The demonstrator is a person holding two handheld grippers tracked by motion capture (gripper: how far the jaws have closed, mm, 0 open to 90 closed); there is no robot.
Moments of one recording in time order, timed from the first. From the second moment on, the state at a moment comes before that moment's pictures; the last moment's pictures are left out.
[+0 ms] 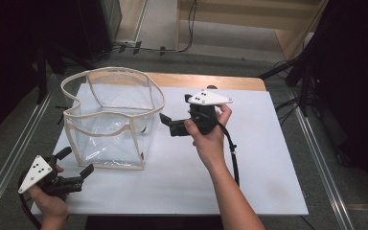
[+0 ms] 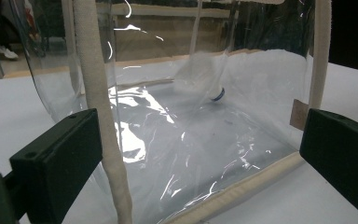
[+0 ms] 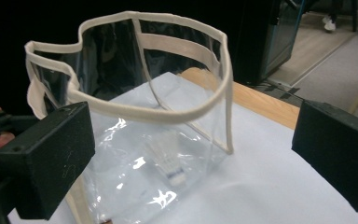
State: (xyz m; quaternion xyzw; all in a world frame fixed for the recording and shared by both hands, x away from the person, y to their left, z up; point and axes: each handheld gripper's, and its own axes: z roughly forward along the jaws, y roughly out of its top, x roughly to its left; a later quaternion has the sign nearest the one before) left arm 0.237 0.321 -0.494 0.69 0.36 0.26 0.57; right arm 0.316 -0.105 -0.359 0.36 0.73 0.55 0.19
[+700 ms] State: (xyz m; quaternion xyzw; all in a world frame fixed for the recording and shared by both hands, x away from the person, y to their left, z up) left arm 0.236 0.320 -0.494 0.69 0.36 0.26 0.57; right arm 0.300 -0.142 -0.387 0.37 0.73 0.53 0.21
